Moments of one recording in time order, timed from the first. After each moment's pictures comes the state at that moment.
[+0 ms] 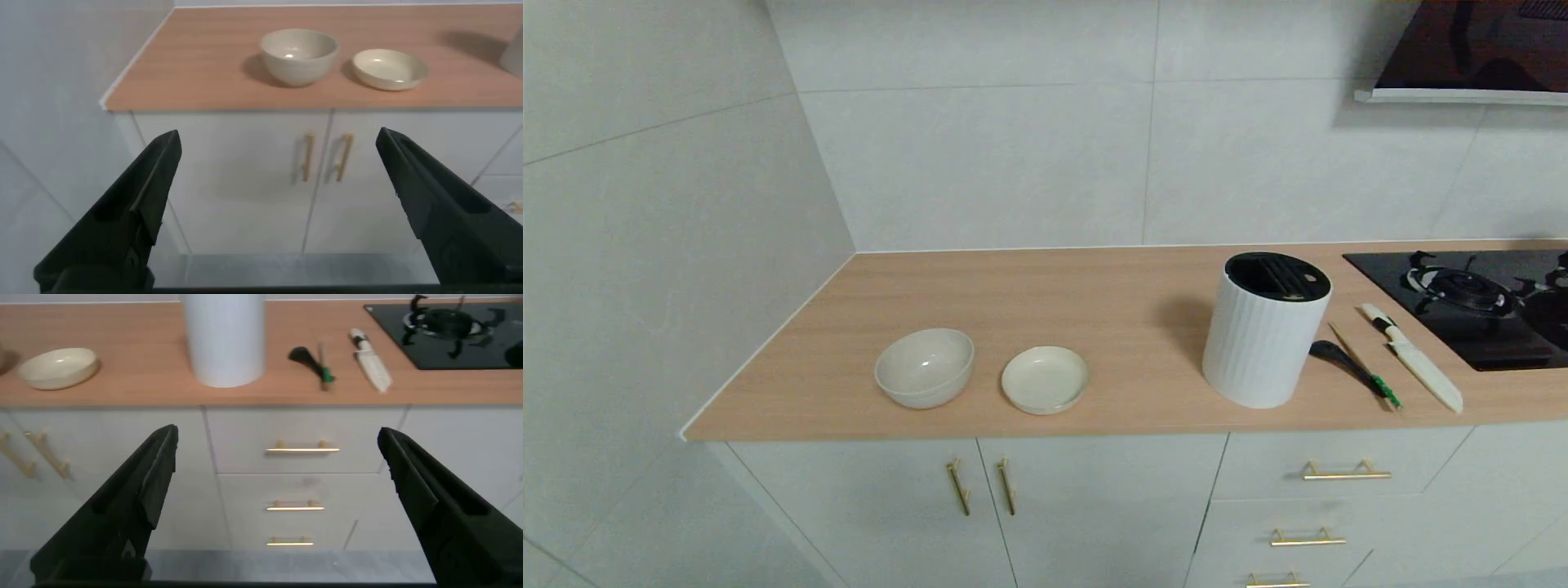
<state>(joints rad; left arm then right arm) 0.00 0.00 0.00 0.00 0.01 -0.01 0.00 0.00 0.00 0.00 0.01 0.00</state>
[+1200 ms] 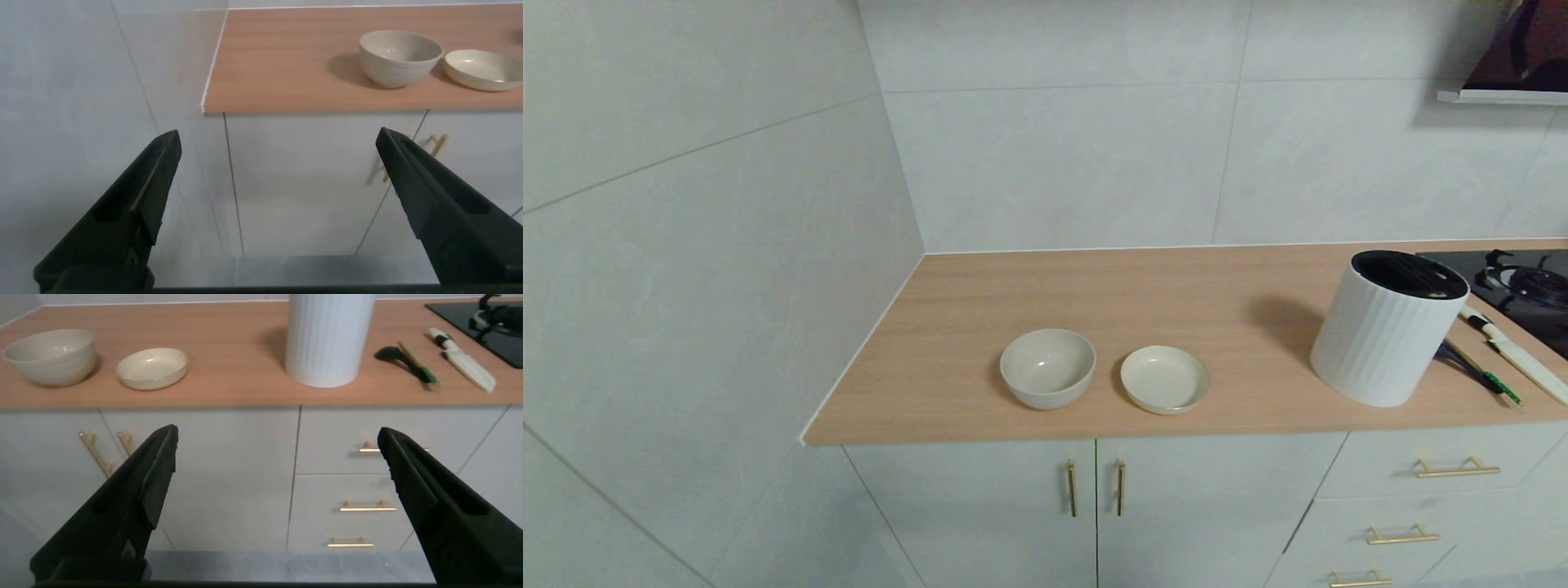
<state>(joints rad) 0.00 0.00 0.00 0.00 0.01 -0.01 0.00 0.00 0.00 0.00 0.01 0.00</state>
